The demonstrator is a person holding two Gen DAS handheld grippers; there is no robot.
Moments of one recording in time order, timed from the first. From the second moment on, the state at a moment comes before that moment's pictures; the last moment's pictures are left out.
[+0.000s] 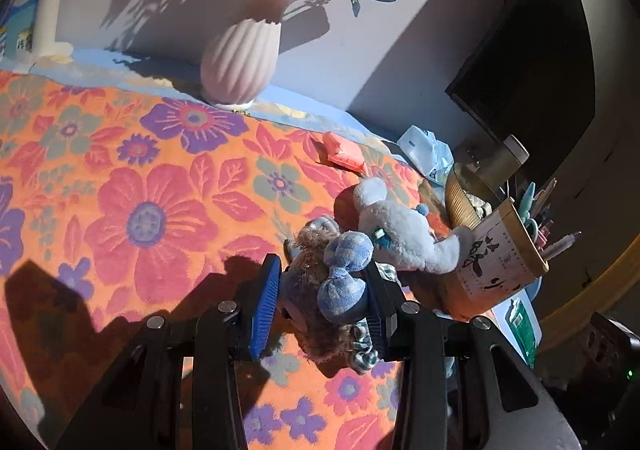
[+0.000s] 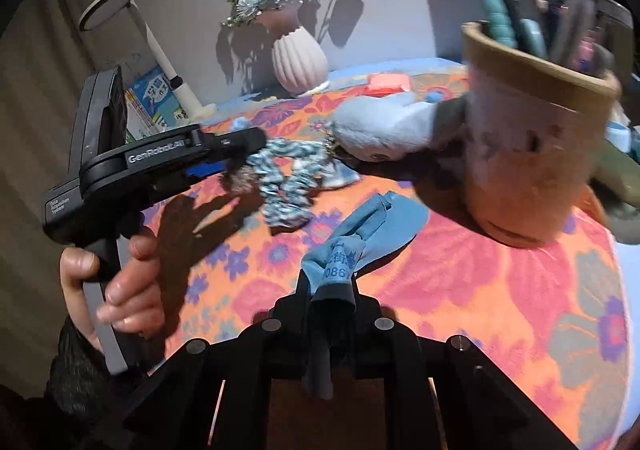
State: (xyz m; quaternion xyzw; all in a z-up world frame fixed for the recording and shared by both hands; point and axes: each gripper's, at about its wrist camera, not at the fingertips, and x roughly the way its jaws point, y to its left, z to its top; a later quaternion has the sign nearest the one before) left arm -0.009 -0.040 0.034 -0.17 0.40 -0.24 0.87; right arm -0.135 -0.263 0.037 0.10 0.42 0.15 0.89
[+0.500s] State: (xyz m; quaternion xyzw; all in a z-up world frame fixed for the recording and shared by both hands) left arm -0.017 -0.051 0.020 -0.06 0.42 -0.22 0.88; right arm -0.115 -0.255 0.018 0.07 0.45 0.09 0.89
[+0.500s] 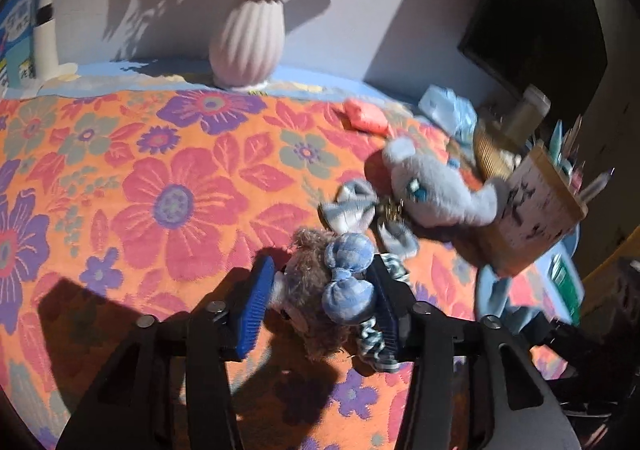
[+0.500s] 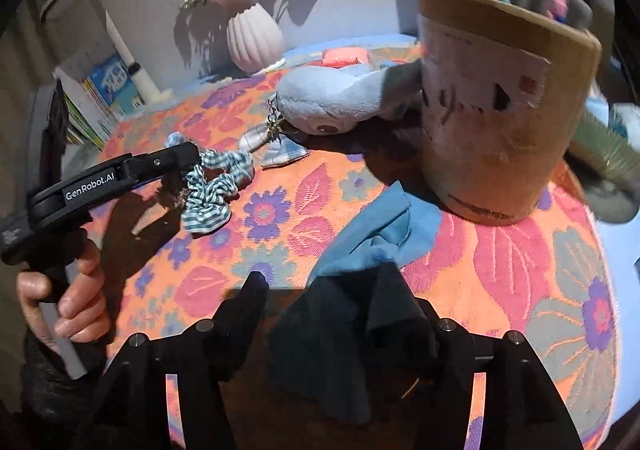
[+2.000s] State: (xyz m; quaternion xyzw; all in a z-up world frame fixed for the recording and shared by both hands) left arm -0.095 -0.128 0.065 0.08 0.33 -0.31 0.89; right arm -0.162 -0.286 0.058 0.13 0.39 0.06 0.91
